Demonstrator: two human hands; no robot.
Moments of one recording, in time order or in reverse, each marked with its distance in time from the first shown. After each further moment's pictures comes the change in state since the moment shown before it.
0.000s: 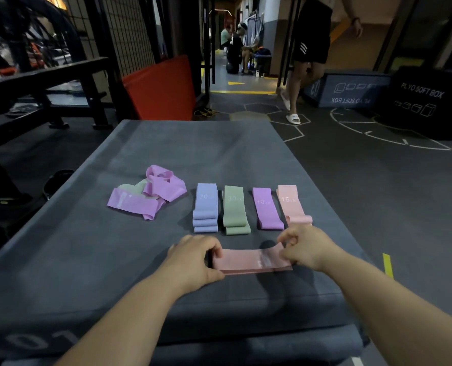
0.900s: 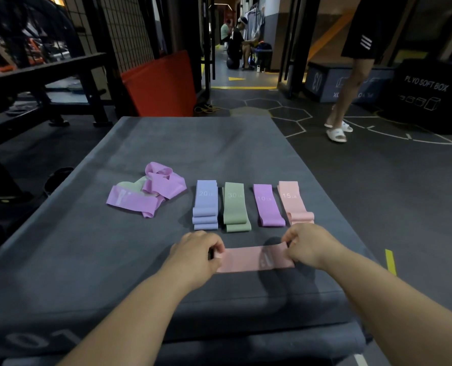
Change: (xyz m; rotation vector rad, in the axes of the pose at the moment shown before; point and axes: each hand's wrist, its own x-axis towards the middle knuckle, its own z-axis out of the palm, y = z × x) left_hand 0.008 0.001 0.009 -0.007 0.043 -0.019; right_hand 0.002 0.000 0.002 -0.186 0.009 0.070
